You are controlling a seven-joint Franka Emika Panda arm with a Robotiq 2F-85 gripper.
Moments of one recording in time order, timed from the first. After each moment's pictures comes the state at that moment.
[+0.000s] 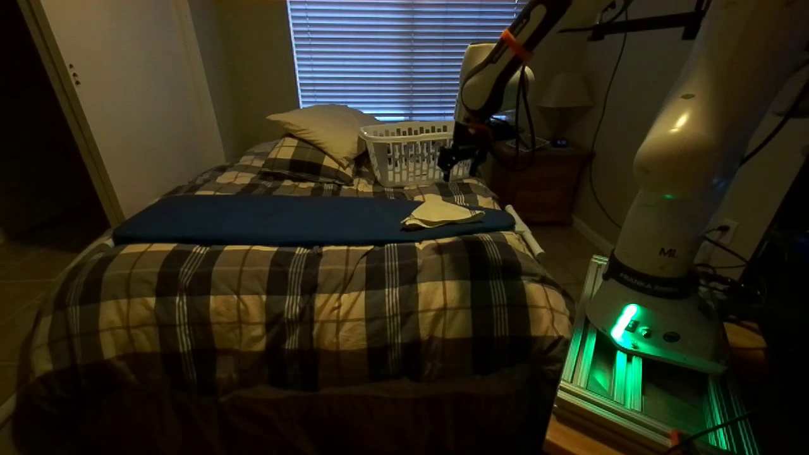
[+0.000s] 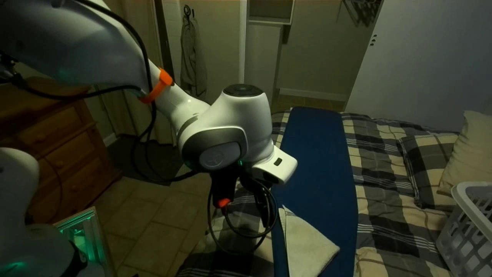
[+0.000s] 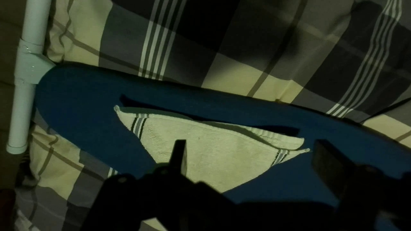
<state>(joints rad) -0.27 -0.08 -0.14 -2.53 -0.16 2.65 0.24</state>
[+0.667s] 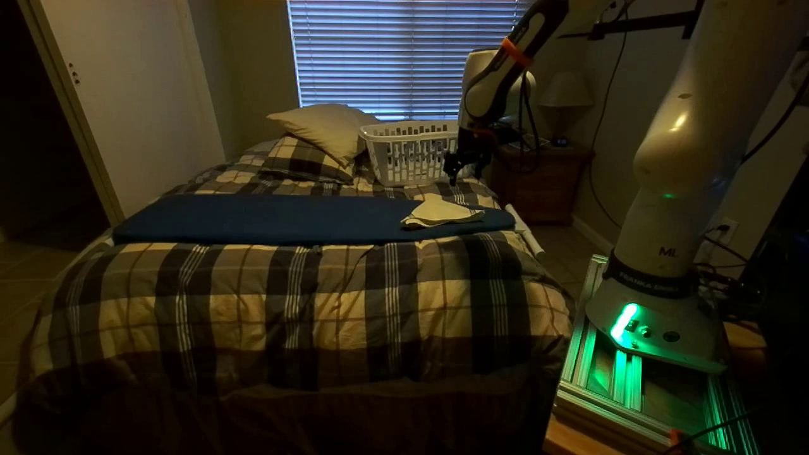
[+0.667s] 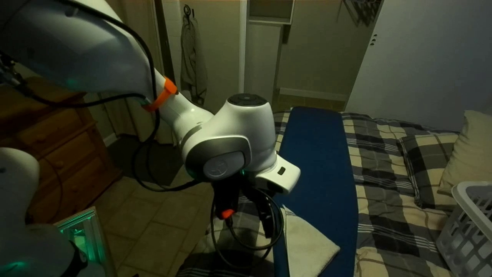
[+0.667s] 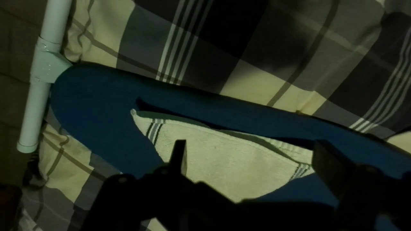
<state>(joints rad) -0.27 -0.04 -0.17 -2.52 -0.21 2.66 0.21</state>
